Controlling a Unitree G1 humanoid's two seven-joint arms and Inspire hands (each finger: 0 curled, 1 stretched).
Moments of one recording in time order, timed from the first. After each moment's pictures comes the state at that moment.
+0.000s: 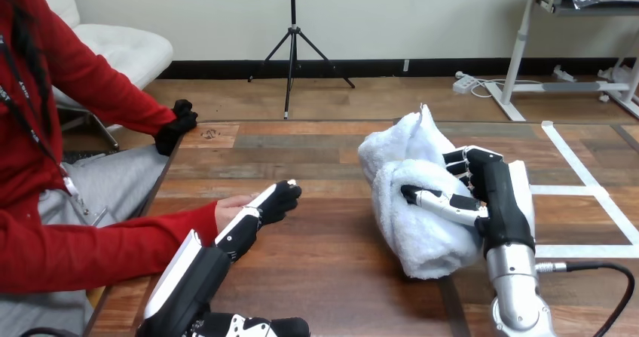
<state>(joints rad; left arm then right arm) 0.10 0.29 -0.10 0.53 -0.06 -1.14 -0.34 -0.52 -0.19 -0.01 1.25 -0.23 -0.73 -0.36</state>
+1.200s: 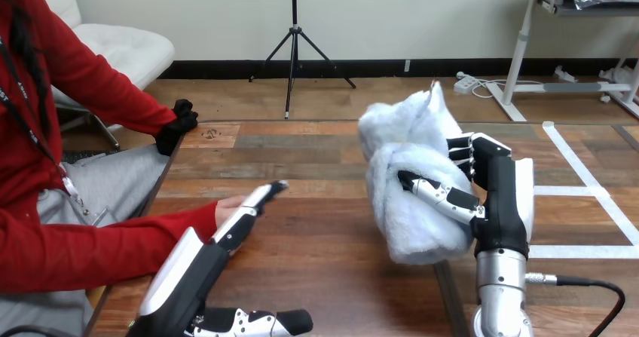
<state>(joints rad) 0.15 0.29 0.00 0.41 0.26 -0.99 -0.14 -0.49 -0.13 0.00 1.25 -0.30 -0.92 -0.58</state>
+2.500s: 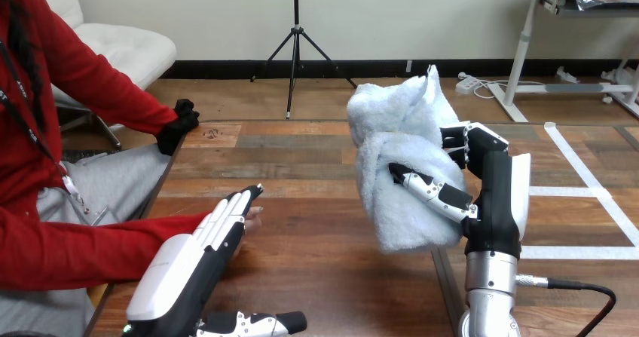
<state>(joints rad) 0.18 0.33 0.01 0.31 0.65 -0.79 0.16 -0.49 -0.11 0.03 1.25 -0.39 -1.04 -0.71</state>
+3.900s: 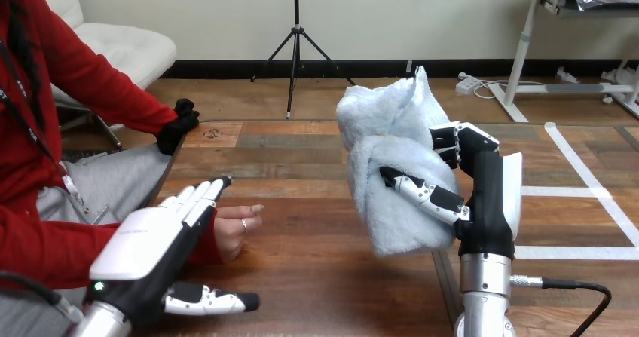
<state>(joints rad) 0.06 0.52 -0.03 0.31 0.74 -0.55 0.13 -0.49 -0.12 0.07 1.25 -0.43 -1.04 -0.75</state>
